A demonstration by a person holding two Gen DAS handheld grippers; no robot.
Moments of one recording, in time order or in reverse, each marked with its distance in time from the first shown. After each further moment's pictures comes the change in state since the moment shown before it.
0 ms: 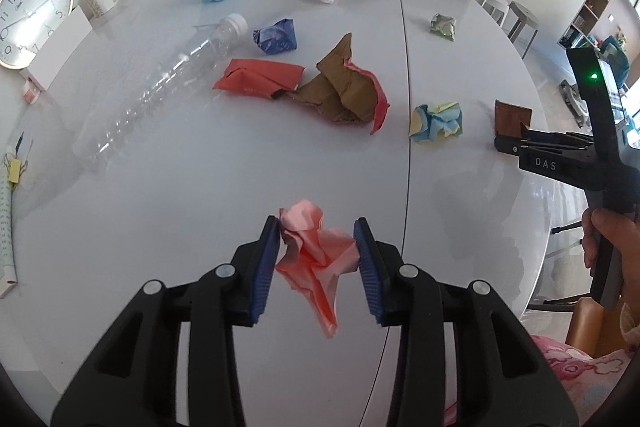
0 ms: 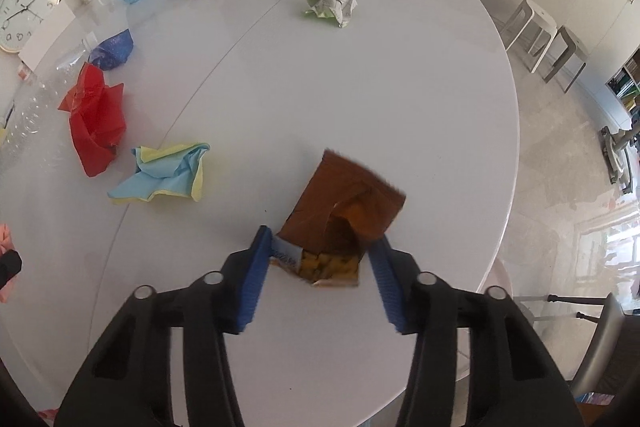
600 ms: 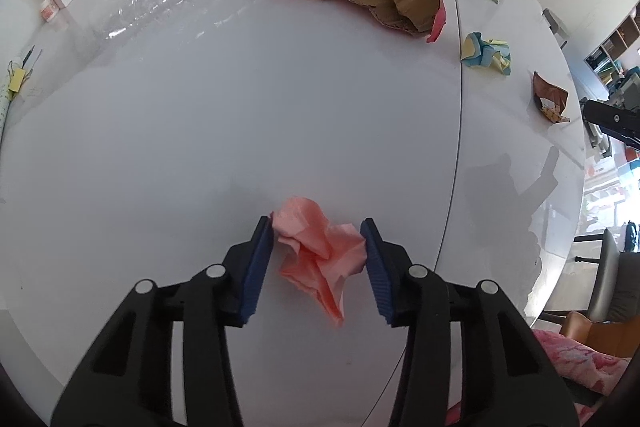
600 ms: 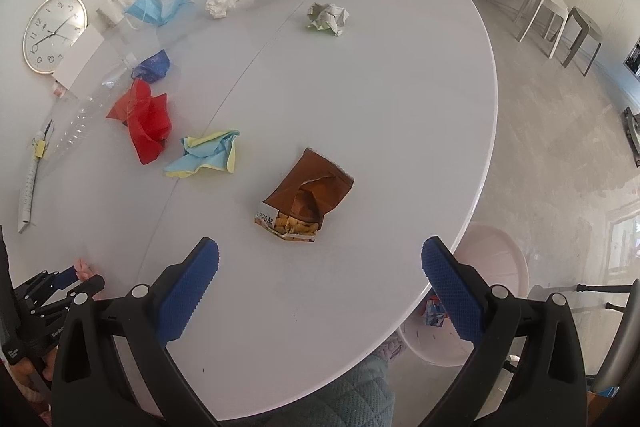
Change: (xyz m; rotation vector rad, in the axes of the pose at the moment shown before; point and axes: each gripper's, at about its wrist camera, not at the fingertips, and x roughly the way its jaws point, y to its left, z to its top) left arm 0.031 0.024 -0.069 -0.153 0.106 0.017; right arm -0.041 -0.021 -0.019 0.056 -0.013 0.138
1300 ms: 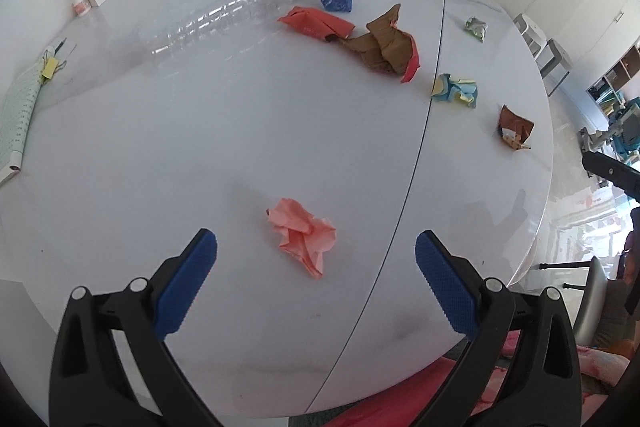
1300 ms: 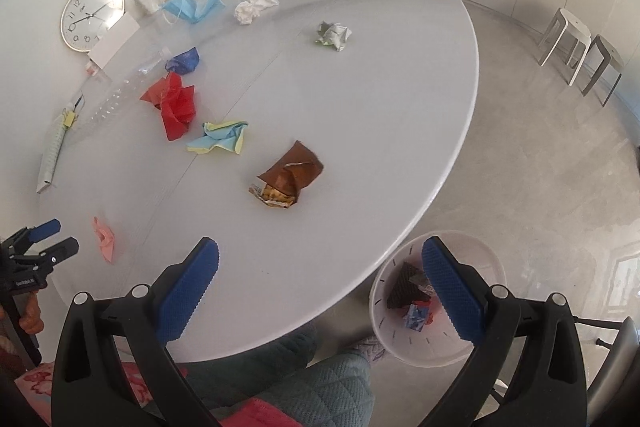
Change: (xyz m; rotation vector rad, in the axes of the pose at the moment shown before) left arm -0.061 -0.005 -0.012 -0.084 -0.058 0.001; right arm -0.048 -0.028 -0.011 -0.116 -0.014 0.079
